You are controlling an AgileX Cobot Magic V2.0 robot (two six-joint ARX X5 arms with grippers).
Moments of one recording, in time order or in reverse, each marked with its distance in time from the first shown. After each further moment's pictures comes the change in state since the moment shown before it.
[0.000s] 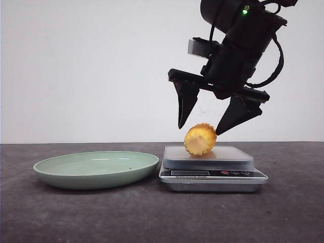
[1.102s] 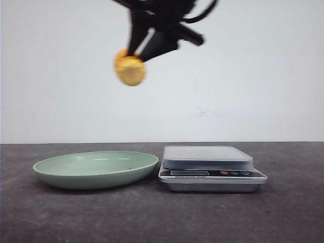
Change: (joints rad) left arm 0.000 0.000 -0.002 0.003 -0.003 -0.003; right arm 0.221 0.050 0.289 0.048 0.016 -0.021
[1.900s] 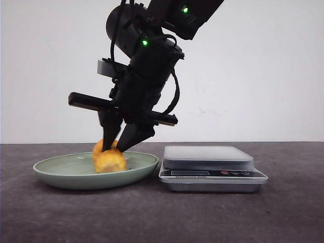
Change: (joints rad) left arm 0.000 0.000 0.000 -0.002 0.000 -0.003; right arm 0.043 0.309 0.020 0.023 -0.026 0.035
